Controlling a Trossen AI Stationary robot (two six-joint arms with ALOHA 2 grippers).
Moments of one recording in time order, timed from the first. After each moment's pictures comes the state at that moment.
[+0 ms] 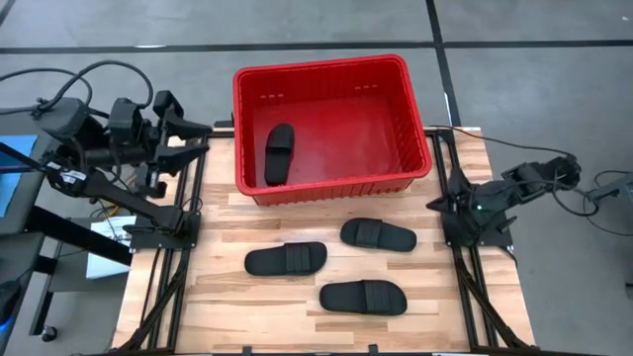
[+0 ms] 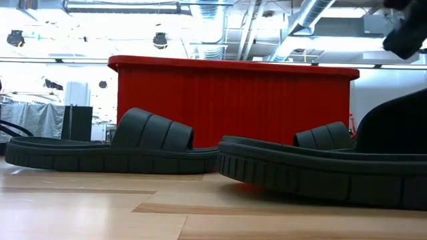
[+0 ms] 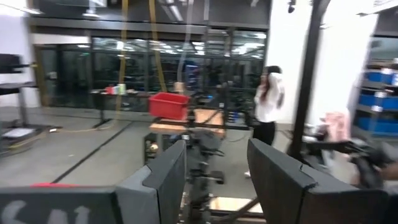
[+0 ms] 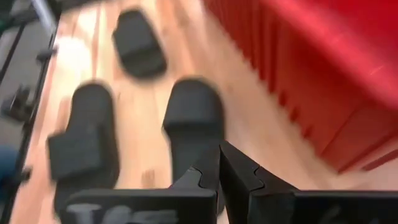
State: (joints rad) left arm -0.21 1.01 1.75 -0.55 -0.27 -0.03; right arm 0.41 0.37 0.73 -1.11 0.34 0.53
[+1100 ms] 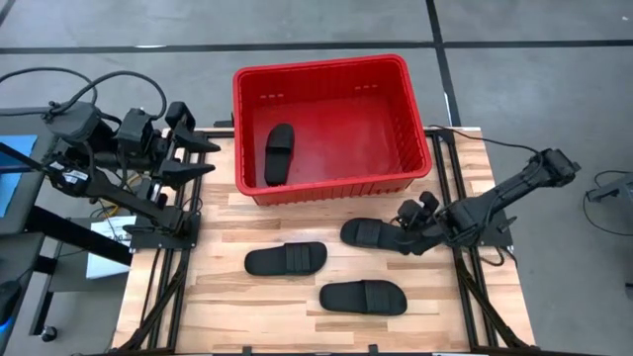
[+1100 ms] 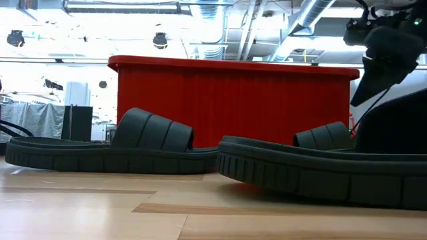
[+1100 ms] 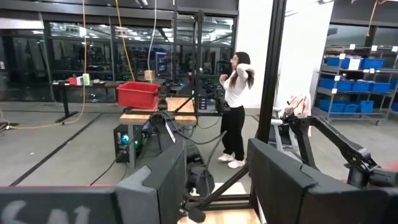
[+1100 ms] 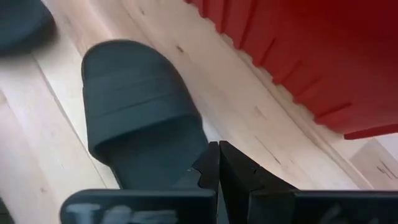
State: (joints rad) left arm -0.21 1.03 1.75 -0.58 -0.11 -0.04; right arm 0.46 1.08 0.65 -0.82 0.57 0.92
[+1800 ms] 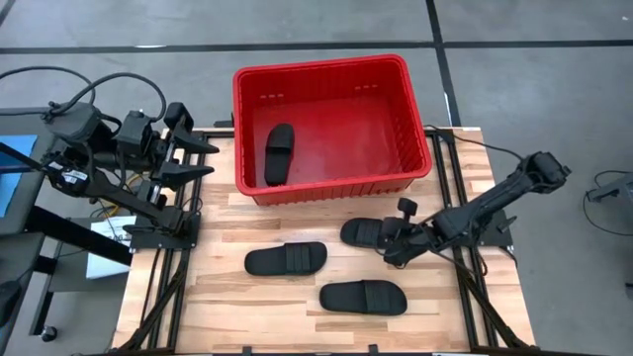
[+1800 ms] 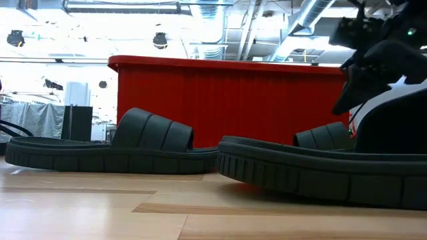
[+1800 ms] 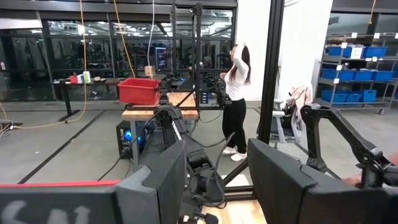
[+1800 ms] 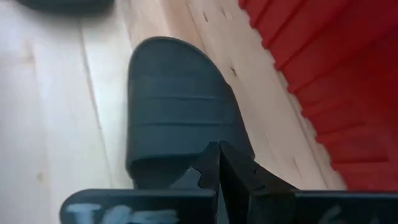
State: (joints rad) left arm -0.21 1.02 1.75 -0.62 -0.11 -0.01; right arm 0.46 1.26 0.65 -0.55 0.58 0.53
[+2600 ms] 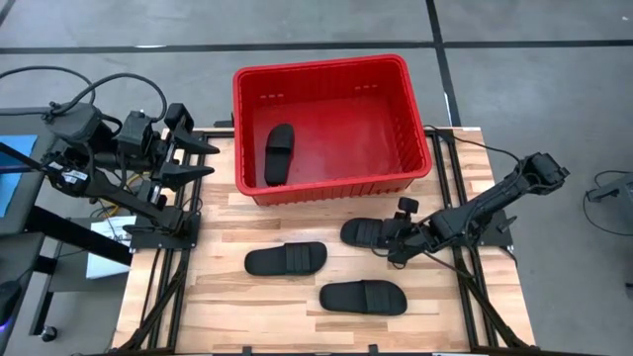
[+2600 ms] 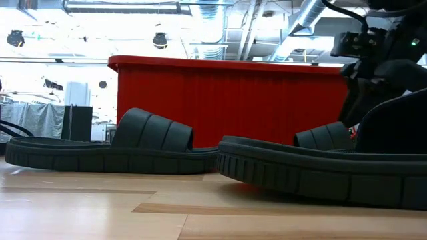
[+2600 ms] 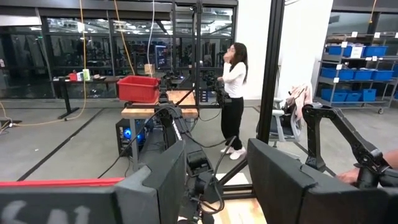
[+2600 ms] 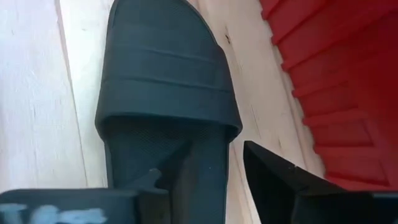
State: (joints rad) left arm -0.21 1.02 1.75 -0.63 -0.11 -0.02; right arm 0.45 1.28 0.65 -0.65 0.55 0.46
